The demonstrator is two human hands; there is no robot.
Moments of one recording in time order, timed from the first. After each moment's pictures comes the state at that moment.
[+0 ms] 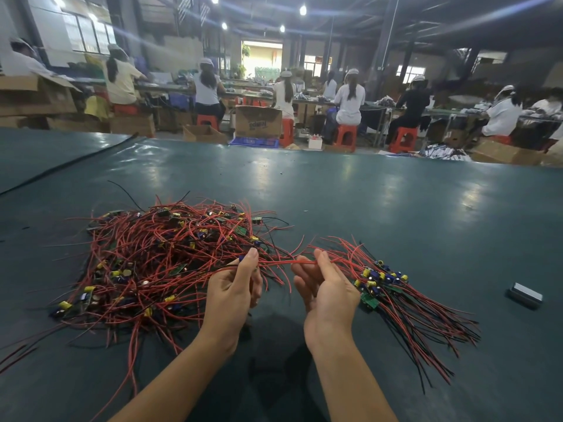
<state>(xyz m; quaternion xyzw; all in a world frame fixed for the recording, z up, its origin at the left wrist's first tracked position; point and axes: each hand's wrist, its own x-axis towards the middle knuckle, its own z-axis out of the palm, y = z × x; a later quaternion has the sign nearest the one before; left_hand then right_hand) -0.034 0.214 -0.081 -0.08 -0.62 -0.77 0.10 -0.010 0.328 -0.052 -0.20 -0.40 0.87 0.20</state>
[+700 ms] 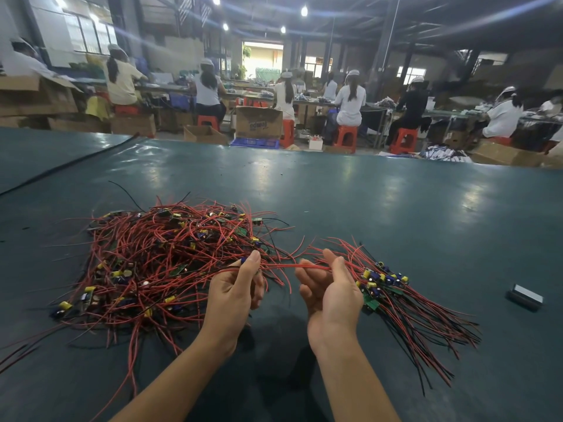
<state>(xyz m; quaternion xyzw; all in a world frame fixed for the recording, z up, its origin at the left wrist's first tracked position) -0.034 0.212 -0.082 -0.09 -0.62 -0.77 0.09 -0.007 0.332 -0.050 -0.20 -0.38 0.88 0.20</state>
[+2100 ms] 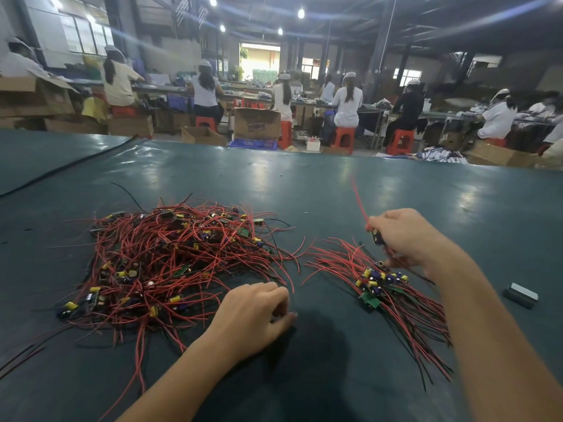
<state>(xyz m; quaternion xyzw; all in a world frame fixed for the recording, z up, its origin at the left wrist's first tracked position) -0.035 0.201 -0.093 -0.37 -0.88 -0.20 0.22 -0.026 0.440 0.040 -0.21 -0.86 0.47 0.07</state>
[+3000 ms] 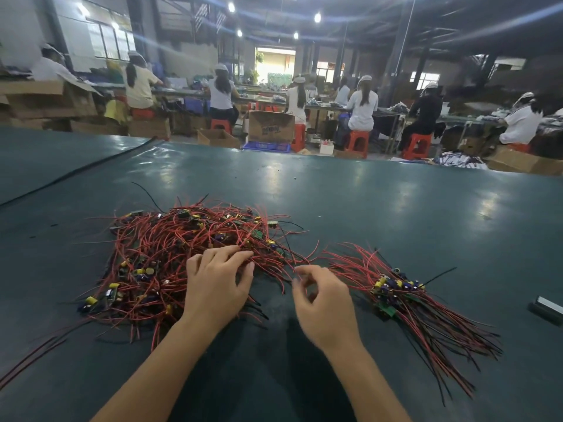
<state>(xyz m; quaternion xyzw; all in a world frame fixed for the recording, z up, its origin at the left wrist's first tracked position) -0.069 0.158 -0.090 -0.10 -0.94 -0.21 0.27 -0.017 0.333 -0.083 0.01 -0.88 0.40 0.25</state>
